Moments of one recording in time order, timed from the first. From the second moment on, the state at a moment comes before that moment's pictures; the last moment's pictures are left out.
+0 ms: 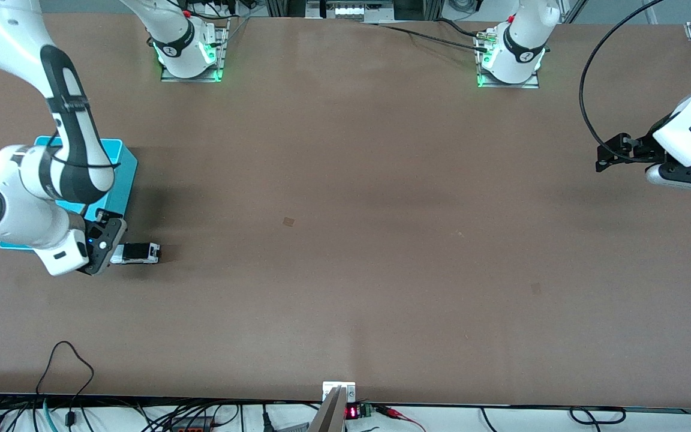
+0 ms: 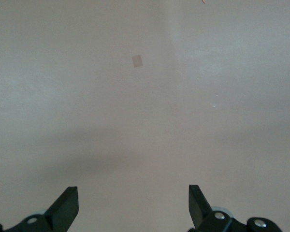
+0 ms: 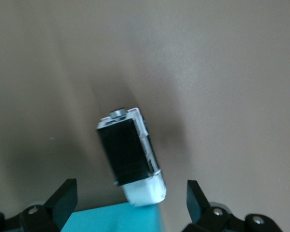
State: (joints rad) left arm -0.02 -0.01 0.03 -1.78 -0.01 1.75 0.15; right arm -0.03 0.57 -0.02 -1.69 -0.03 2.22 -1.34
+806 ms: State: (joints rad) left arm -0.03 -0.01 0.03 -1.77 -0.01 1.74 0.14; right arm -0.04 0.65 -0.01 -1.69 -0.02 2.32 -1.40
